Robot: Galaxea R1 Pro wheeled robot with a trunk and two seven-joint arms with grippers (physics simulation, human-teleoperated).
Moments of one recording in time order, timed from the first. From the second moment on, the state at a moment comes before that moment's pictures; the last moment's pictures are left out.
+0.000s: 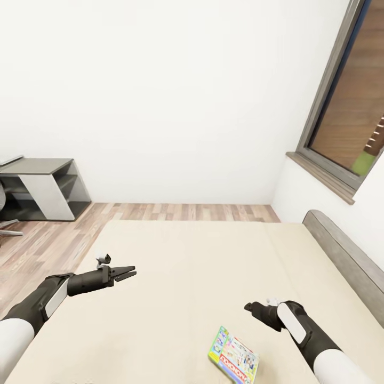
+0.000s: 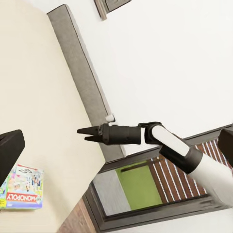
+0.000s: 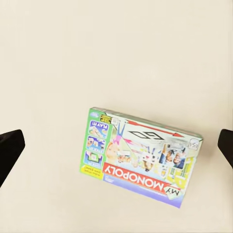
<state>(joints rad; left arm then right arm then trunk) -0.73 0.37 -0.17 -0.59 0.51 0.67 -1.41 -0.57 -0.14 0.11 -0.63 -0.74 0.61 -0.14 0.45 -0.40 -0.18</state>
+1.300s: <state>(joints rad) -0.73 0.37 -0.17 -0.59 0.51 0.67 -1.41 -0.60 -0.14 0.12 -0.58 -0.74 0.61 -0.14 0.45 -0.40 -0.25</state>
